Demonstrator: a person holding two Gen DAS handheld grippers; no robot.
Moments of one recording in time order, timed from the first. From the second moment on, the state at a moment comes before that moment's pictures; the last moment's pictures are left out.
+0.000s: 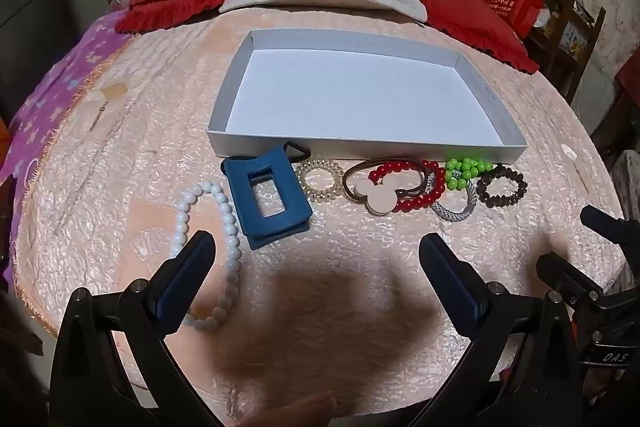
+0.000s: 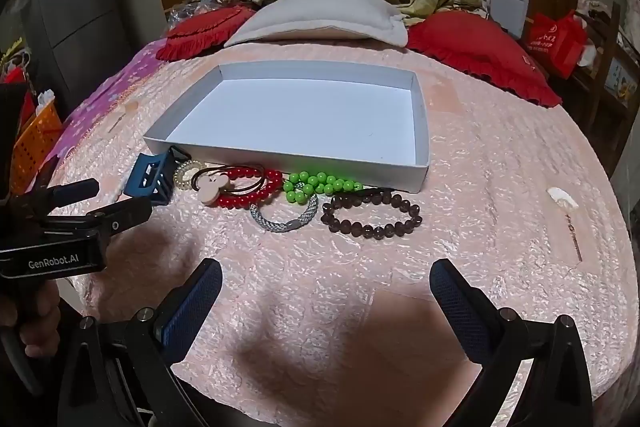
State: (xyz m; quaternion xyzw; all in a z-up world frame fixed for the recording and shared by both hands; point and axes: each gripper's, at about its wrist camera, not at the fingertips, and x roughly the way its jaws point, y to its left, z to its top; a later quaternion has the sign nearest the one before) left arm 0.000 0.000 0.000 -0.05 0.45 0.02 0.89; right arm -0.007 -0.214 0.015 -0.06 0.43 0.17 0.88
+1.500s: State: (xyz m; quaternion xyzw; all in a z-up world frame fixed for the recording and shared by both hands) left arm 0.001 0.001 0.002 -0.04 0.45 0.03 0.89; right arm -0.005 -0.215 0.013 -0.05 0.44 0.16 0.88
